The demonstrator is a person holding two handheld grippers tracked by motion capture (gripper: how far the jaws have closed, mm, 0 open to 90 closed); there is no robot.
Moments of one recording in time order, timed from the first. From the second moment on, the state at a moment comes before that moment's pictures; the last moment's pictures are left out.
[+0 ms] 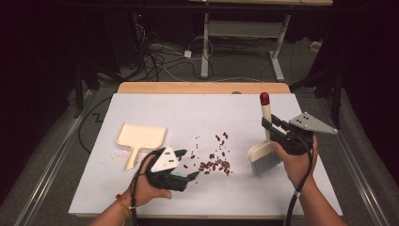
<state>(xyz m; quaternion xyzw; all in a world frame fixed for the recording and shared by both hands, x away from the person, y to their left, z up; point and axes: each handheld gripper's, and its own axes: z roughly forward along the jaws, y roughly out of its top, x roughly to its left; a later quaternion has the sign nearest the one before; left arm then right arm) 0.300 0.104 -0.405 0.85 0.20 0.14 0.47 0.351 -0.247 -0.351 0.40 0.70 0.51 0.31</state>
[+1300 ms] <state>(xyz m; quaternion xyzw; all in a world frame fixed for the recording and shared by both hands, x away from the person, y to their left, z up) 0.332 0.058 -0.387 0.87 0.10 0.14 0.46 0.323 -0.209 -0.348 0.18 0.82 0.50 0.22</state>
